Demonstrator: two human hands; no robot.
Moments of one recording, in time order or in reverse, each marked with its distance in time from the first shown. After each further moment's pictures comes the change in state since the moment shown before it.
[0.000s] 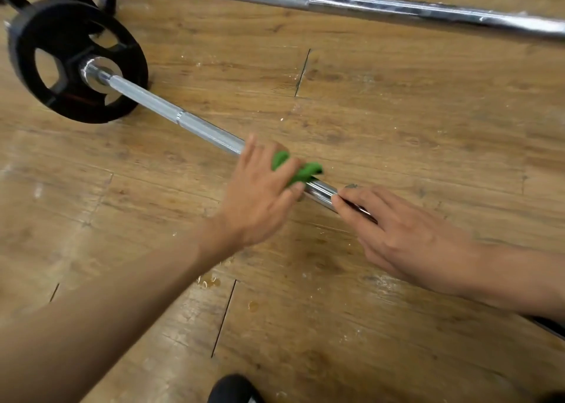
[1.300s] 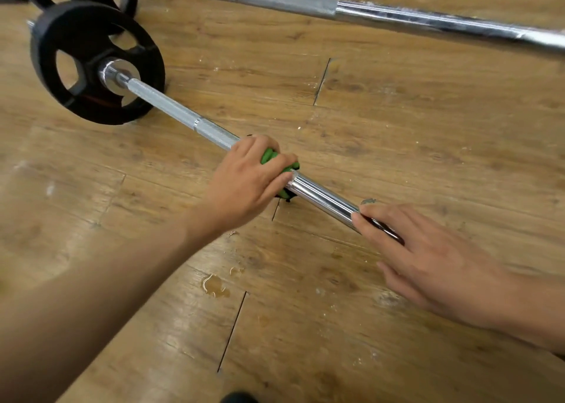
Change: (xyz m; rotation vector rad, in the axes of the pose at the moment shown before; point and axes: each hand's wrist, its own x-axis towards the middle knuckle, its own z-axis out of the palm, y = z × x) left_hand 0.007 -0.063 -0.005 0.099 0.148 0.117; right_hand 0.002 0.001 0.001 0.025 0.008 -0.002
